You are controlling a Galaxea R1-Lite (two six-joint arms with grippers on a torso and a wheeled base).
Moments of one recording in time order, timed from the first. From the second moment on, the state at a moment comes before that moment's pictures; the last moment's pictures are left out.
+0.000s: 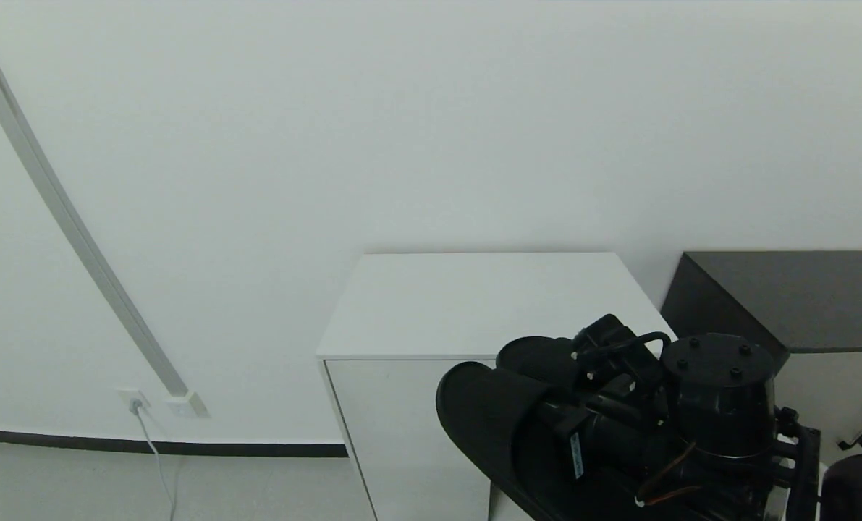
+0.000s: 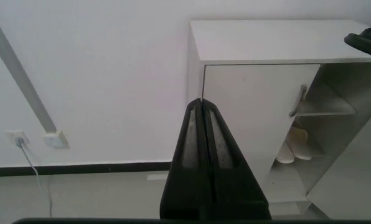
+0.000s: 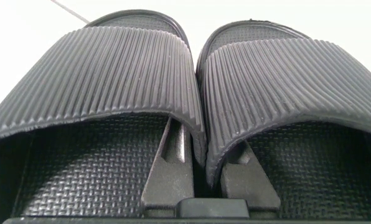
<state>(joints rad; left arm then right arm) 0.00 0.00 0.00 0.00 -0.02 0.00 0.83 1.73 -0.55 -0.87 -0.14 0.08</state>
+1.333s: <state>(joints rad) 0.00 0.00 0.00 0.00 -0.02 -0.01 0.84 1.74 -0.54 -0.89 -0.14 0.08</state>
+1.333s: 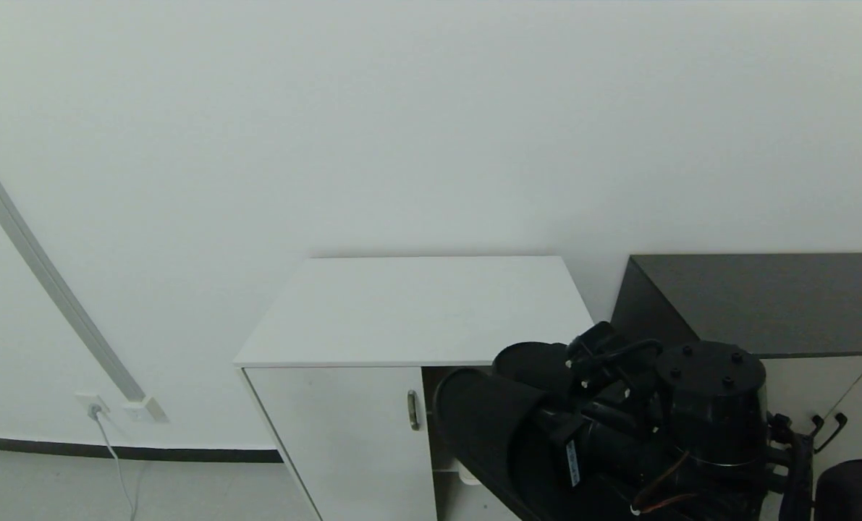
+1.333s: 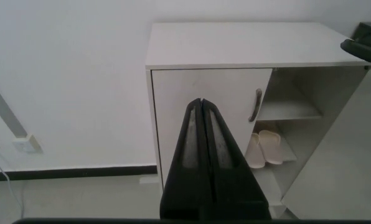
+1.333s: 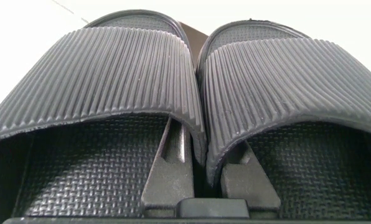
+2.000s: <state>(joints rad) 0.00 0.00 0.00 0.00 -0.02 -0.01 0.85 1.78 -0.51 -1.01 -0.14 0.06</state>
